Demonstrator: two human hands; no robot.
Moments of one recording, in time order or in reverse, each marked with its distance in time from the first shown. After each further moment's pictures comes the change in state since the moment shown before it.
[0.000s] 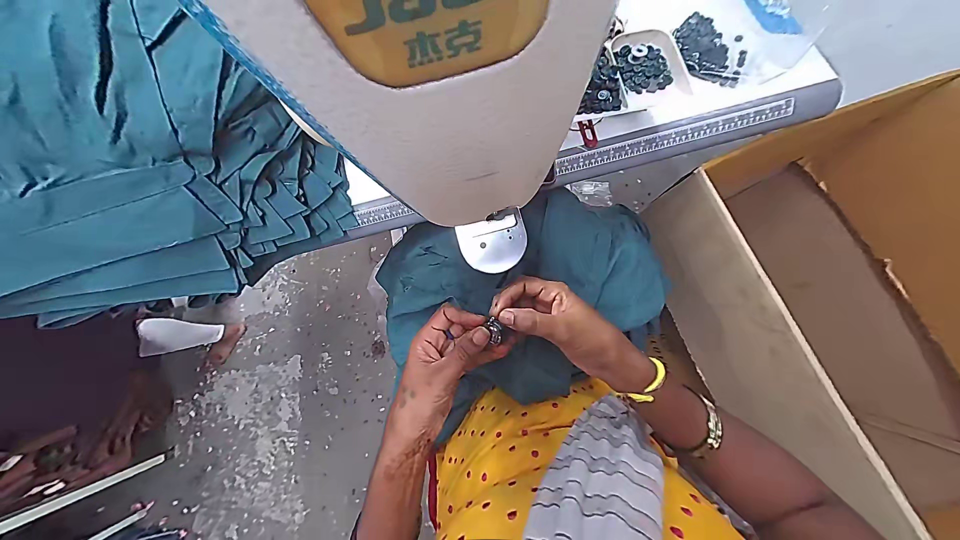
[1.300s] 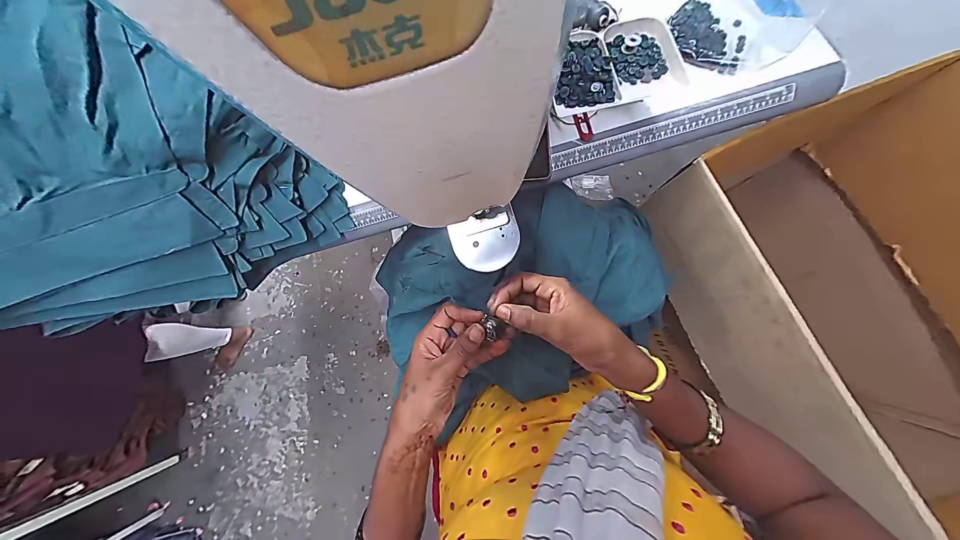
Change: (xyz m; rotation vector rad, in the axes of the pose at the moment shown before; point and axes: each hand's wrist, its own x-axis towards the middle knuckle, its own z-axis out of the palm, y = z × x) left_hand 0.003 -0.007 -0.001 -0.049 -0.010 -0.047; right_hand -0.002 -0.003 0.001 -0.131 0.074 -0.021
